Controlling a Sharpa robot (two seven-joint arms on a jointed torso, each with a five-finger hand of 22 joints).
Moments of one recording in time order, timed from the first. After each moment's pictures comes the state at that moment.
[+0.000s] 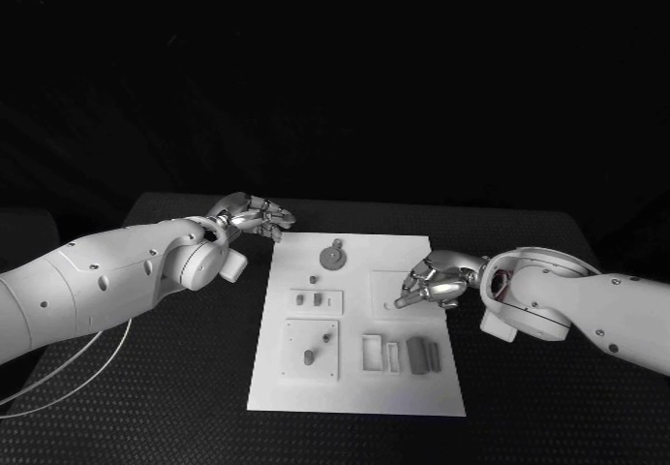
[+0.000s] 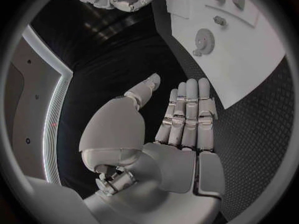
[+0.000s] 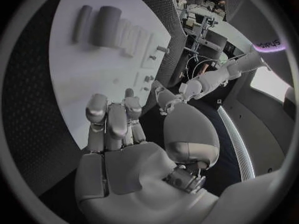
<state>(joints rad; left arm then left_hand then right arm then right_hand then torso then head) 1.28 -0.74 -0.13 1.18 -0.34 -0.23 0.15 1.08 -0.13 0.51 -0.19 0.07 0.86 0.18 0.30 0.46 1.15 0.13 0.07 0.30 0.93 0.05 0.84 0.39 0.04 0.98 -0.05 0.27 1.11 1.22 -0.90 -0.11 1.57 -1.02 0.01 -0.19 0.85 -0.11 0.47 -0.17 0.05 0.94 0.08 0.36 0.71 1.15 -0.02 1.18 1.18 1.35 -0.13 1.42 1.14 0.16 1.15 -0.12 1.22 1.27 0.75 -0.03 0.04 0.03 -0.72</state>
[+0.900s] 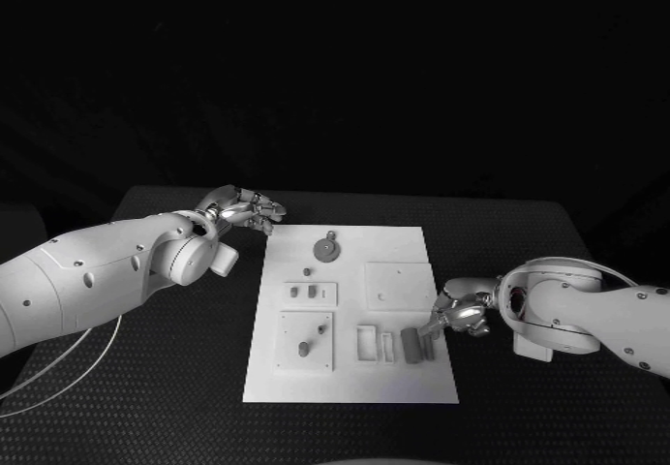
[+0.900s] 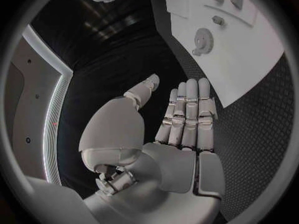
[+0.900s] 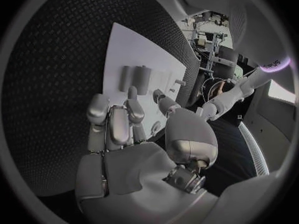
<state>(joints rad) 1.28 -0.74 -0.13 1.19 -0.34 -0.23 0.15 1.07 -0.13 0.51 -0.18 0.07 0.86 0.18 0.30 0.46 1.15 0.13 0.07 0.30 0.93 0.05 0.83 0.39 0.03 0.98 -0.05 0.27 1.12 1.22 -1.01 -0.16 1.67 -1.12 0.15 -0.36 0.75 -0.07 0.47 -0.12 0.05 0.98 0.05 0.34 0.70 1.24 -0.04 1.23 1.21 1.37 -0.15 1.45 1.17 0.16 1.17 -0.14 1.22 1.26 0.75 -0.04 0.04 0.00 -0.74</state>
